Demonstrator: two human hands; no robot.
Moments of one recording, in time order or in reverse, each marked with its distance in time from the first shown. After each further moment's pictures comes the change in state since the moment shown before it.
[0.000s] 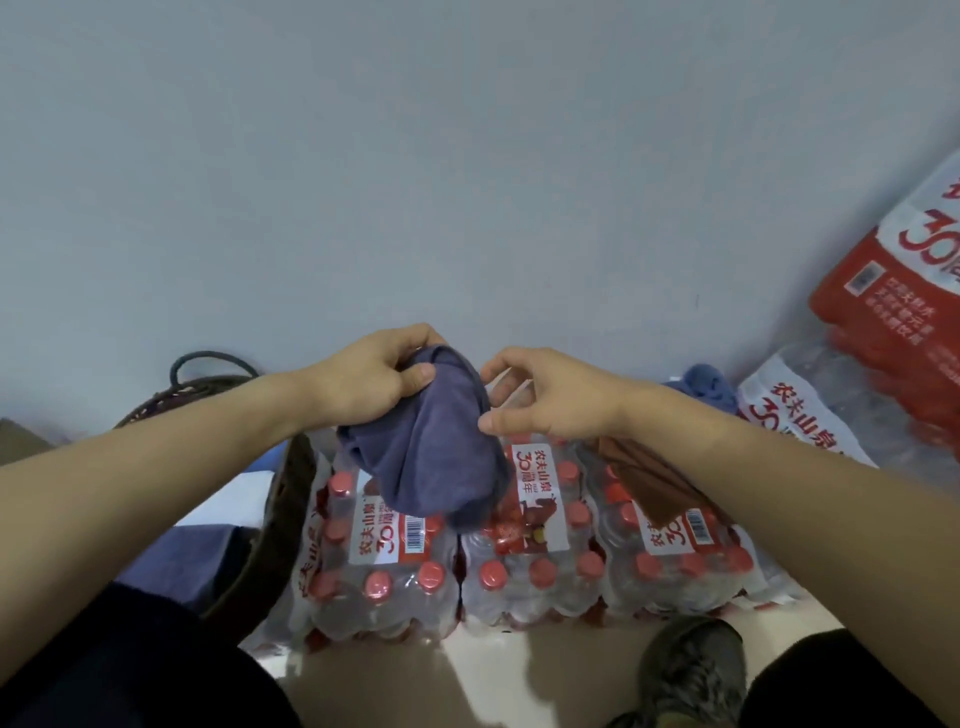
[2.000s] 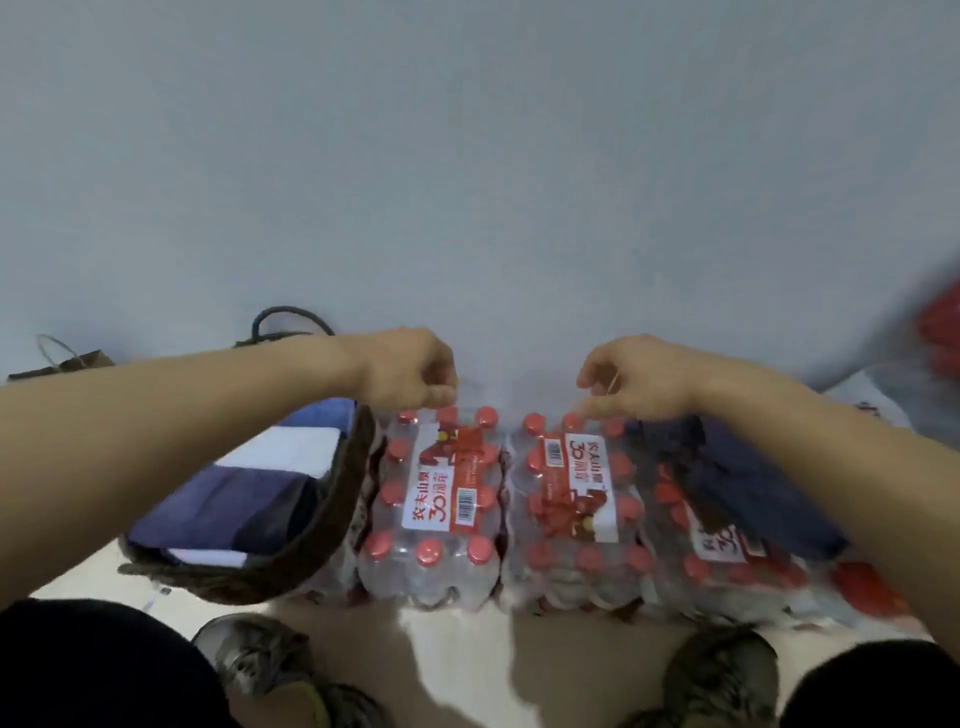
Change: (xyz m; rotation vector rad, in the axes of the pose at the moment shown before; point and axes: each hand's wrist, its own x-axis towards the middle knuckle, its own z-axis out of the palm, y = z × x) left_hand -0.026 -0.028 -0.024 0.535 -0.202 -0.198; right_hand 0.012 0.000 -0.014 -0.627 -0.071 0.148
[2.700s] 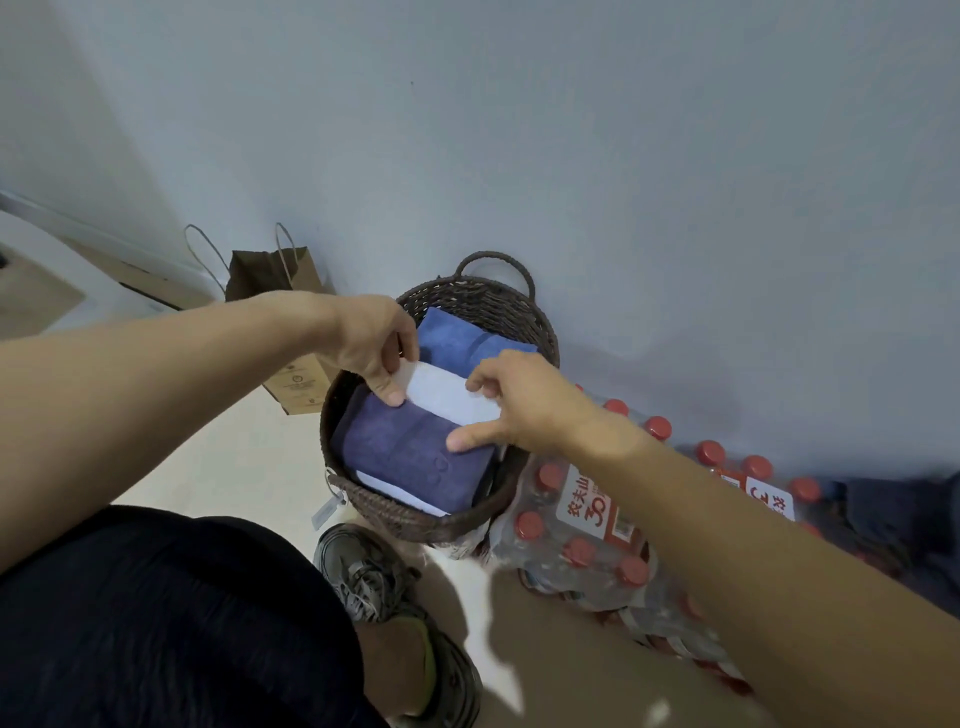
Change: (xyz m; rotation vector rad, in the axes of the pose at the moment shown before) left_hand -0.100 -0.222 0.034 -0.259 -0.105 -0.424; right_hand 0.117 -0.251 0.119 0.082 -0.038 -0.485
